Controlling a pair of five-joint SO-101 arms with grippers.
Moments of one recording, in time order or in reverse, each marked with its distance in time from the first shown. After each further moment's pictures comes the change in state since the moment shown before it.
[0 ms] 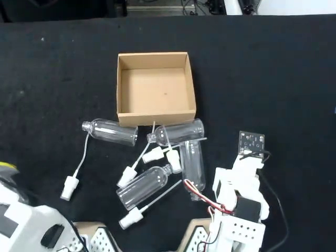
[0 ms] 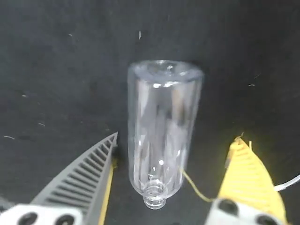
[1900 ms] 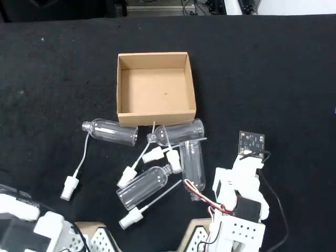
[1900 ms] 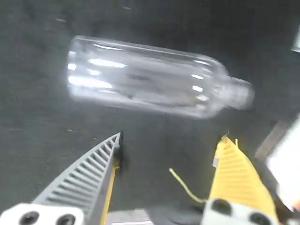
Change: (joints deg) left arm -7.6 -16.7 12.5 -1.2 -67.8; right arm 0.0 0.0 0.0 0.0 0.0
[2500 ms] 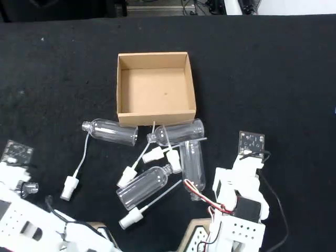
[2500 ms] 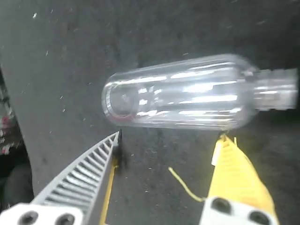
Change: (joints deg) left arm 7.4 -44.8 43.3 -33.2 0.0; right arm 0.0 0.0 0.0 0.0 0.0
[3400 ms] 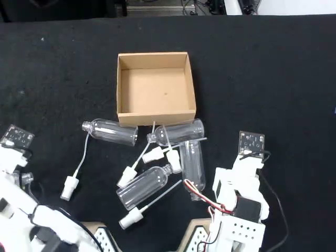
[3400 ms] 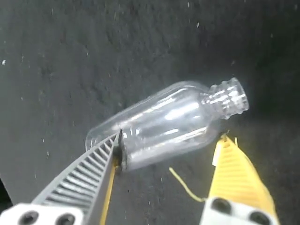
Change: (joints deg) left arm 7.3 23.6 -13.9 0.4 2.6; right arm 0.0 0.0 0.0 0.0 0.0
